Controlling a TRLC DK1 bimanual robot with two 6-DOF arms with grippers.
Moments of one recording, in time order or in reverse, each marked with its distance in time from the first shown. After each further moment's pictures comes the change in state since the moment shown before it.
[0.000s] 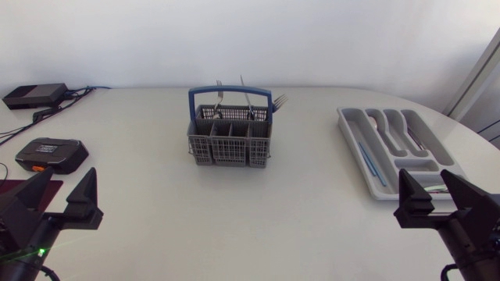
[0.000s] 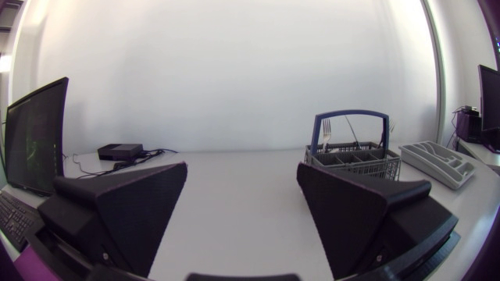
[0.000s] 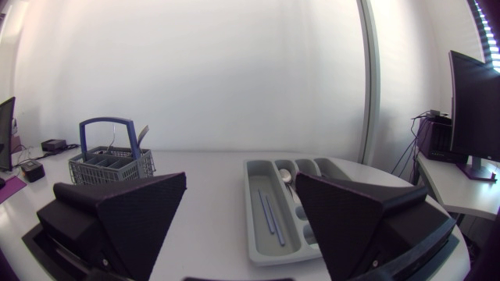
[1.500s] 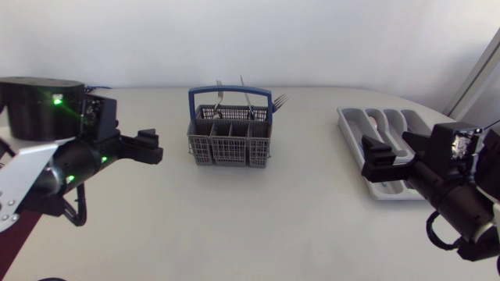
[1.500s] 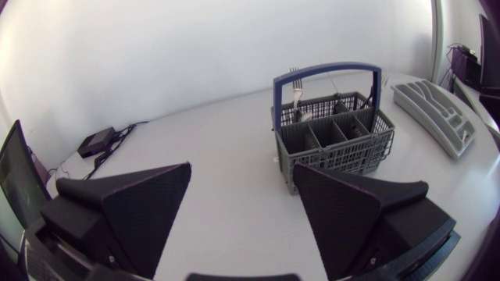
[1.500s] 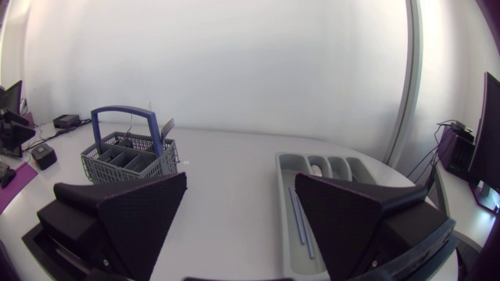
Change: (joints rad) left arm -0.424 1.005 0.644 -0.115 -0.344 -0.016; right arm 0.338 0.681 0.340 0.141 0.232 0.004
